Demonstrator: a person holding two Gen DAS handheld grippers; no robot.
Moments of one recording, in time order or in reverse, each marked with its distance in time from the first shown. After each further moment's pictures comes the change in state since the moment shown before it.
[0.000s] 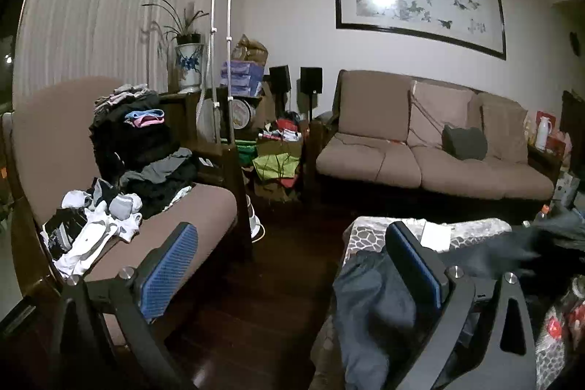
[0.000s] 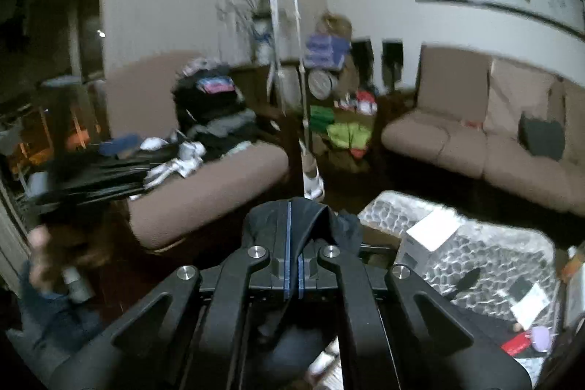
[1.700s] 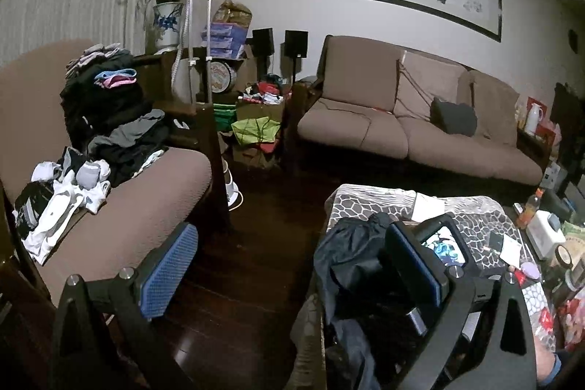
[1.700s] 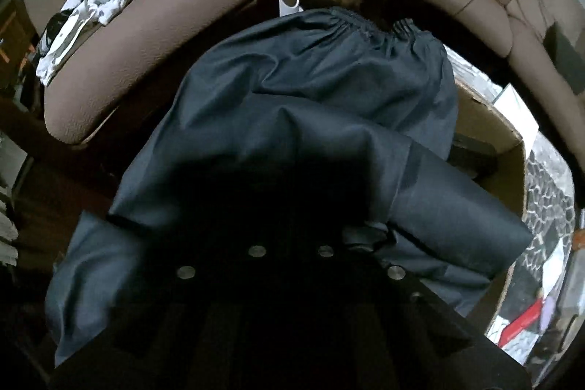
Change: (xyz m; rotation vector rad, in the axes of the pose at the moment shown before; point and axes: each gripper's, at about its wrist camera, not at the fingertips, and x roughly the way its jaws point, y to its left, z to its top) left arm 0.054 -0.011 -0.024 -0.023 0.120 -0.082; right arm 0.246 -0.001 -0.074 -0.018 0.684 -0.113
